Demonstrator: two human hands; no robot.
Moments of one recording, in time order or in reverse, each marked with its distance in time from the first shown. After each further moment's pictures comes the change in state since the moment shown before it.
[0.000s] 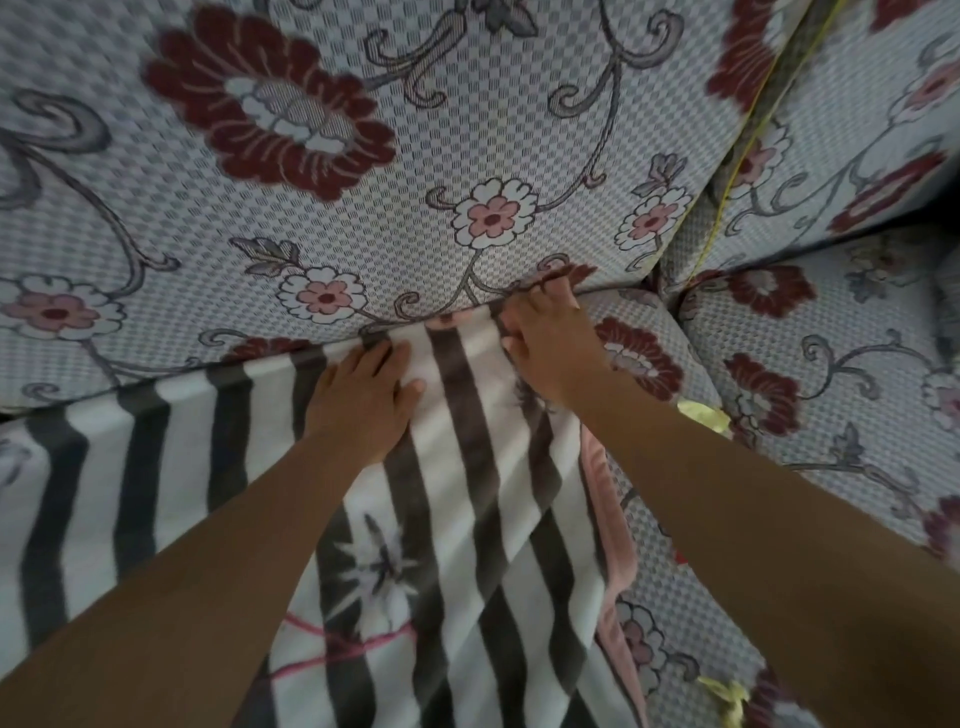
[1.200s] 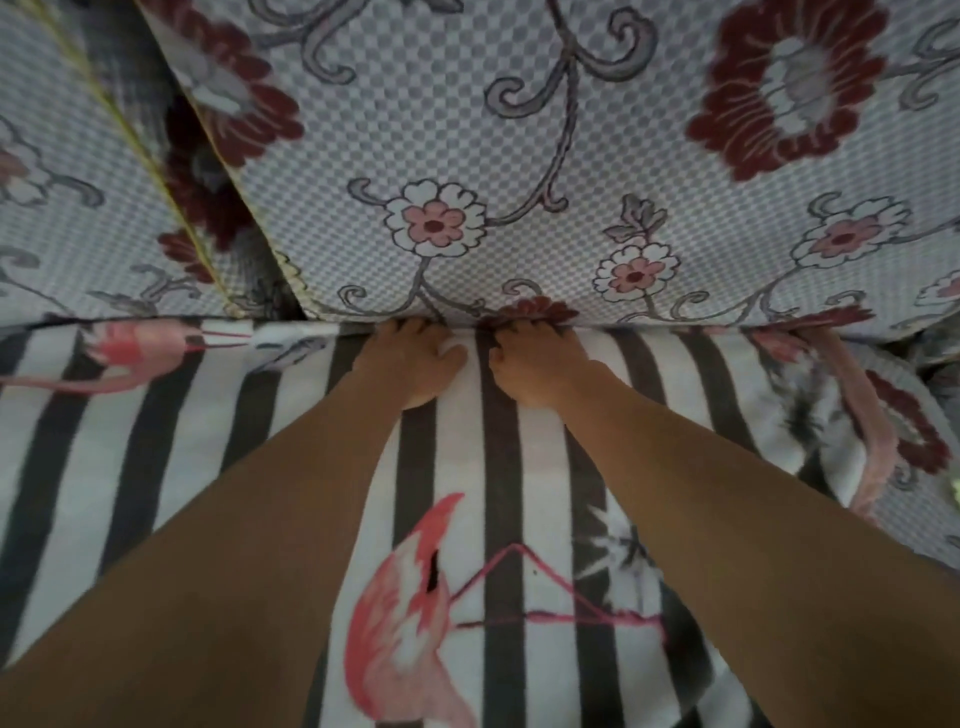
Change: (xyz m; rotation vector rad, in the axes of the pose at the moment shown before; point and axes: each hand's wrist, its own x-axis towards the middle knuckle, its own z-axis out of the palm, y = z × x) left_hand -0.028 -0.211 0.003 -0.131 -0.084 -0.193; right_hand 0.062 -0.273 0.017 0.002 -0.434 -0.141
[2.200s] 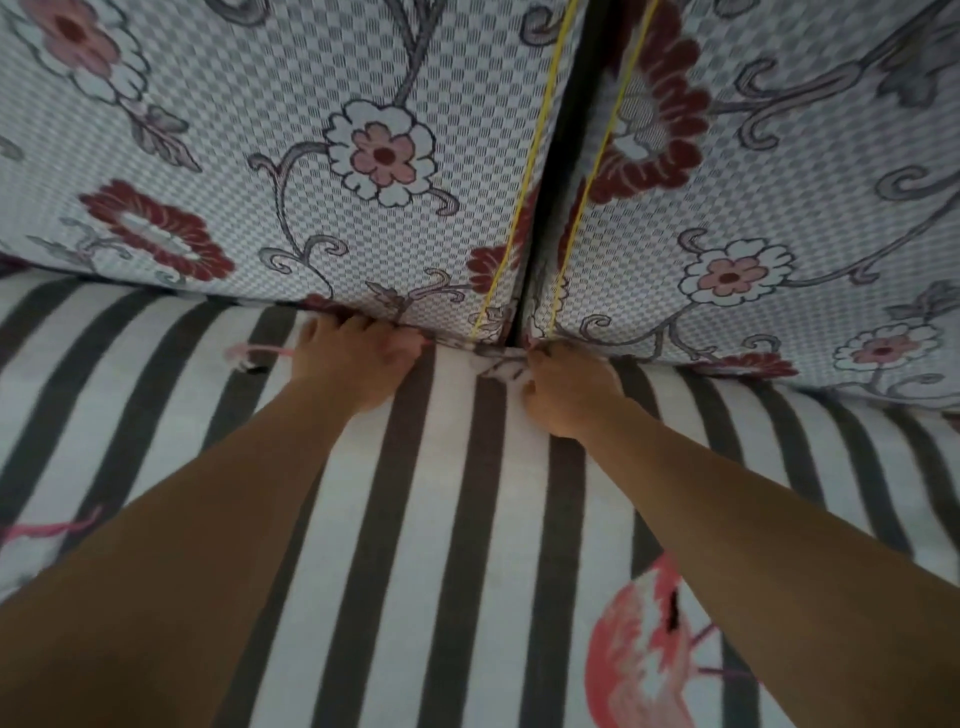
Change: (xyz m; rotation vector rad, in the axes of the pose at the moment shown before) left_hand -0.069 -0.269 -0.014 0.135 0.144 -0.218; right_hand 0.035 -0.193 -0.002 -0.121 -0.005 -0.077
